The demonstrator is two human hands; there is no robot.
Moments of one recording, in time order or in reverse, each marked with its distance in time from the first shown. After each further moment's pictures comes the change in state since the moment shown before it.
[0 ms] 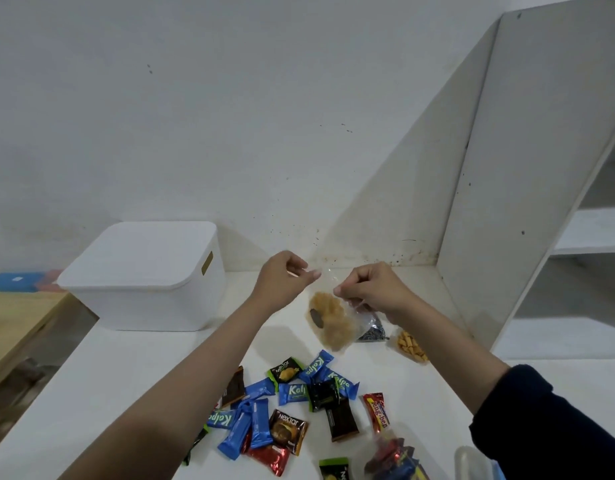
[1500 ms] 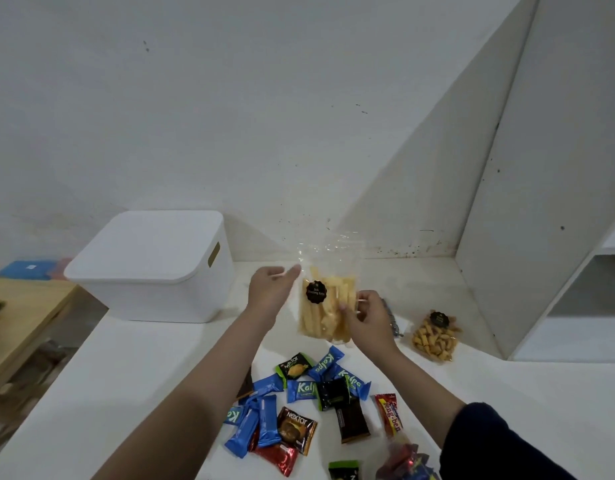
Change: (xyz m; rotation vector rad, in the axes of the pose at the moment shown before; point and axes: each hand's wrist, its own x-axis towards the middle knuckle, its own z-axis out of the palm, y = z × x) left_hand 0.013 -0.041 0.004 -0.347 0.159 -0.498; right_hand 0.033 0.110 0.054 0.047 0.348 -0.084
